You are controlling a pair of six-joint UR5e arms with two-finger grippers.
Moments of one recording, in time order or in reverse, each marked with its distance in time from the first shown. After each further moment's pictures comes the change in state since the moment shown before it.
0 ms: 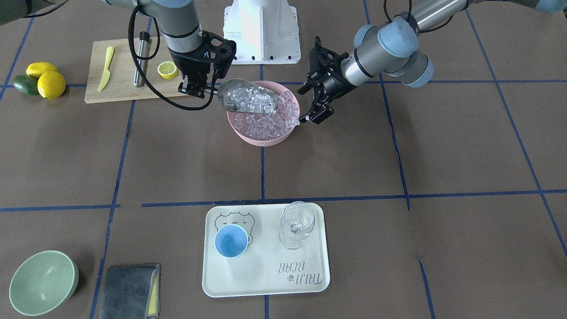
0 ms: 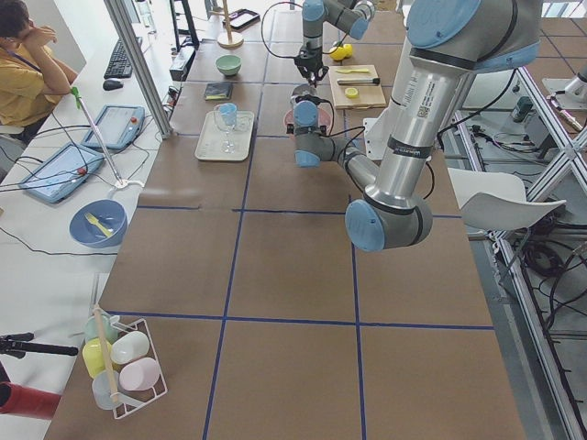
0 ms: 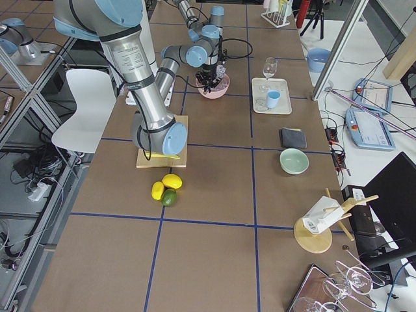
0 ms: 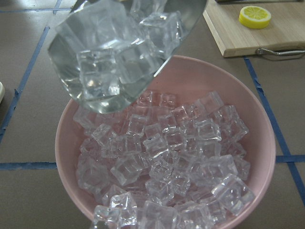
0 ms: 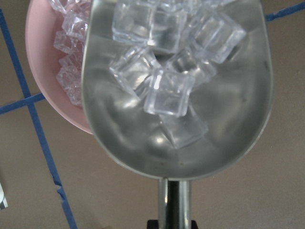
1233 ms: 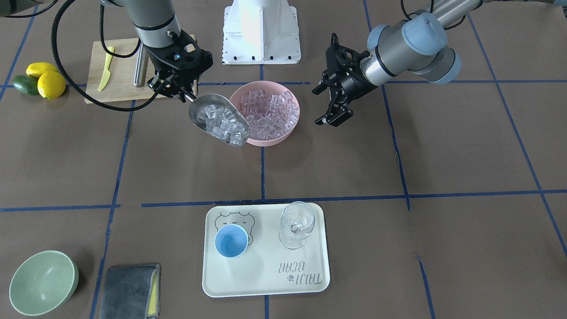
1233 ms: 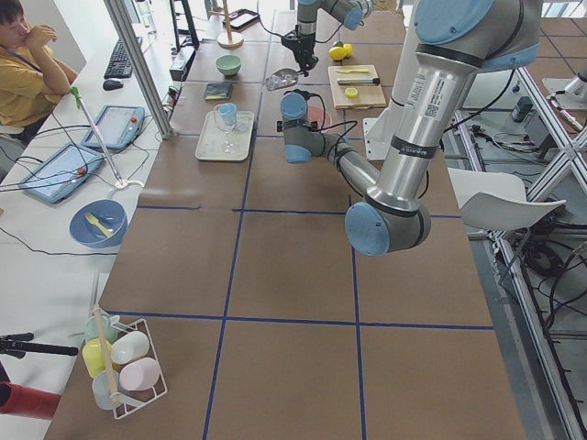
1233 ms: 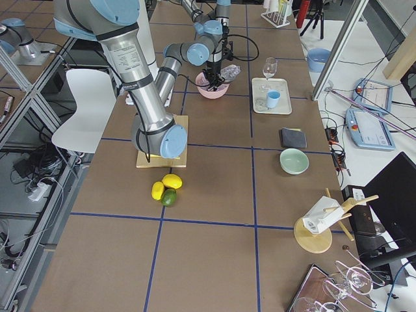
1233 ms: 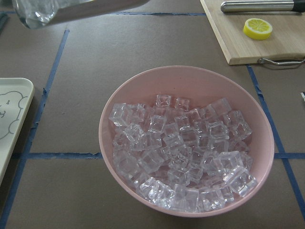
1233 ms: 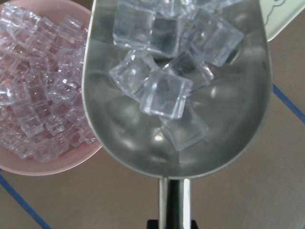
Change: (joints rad) left arm -0.121 0.025 -0.049 0.099 -0.141 0.011; right arm 0.101 -0.023 0.047 -0.022 0.003 0.442
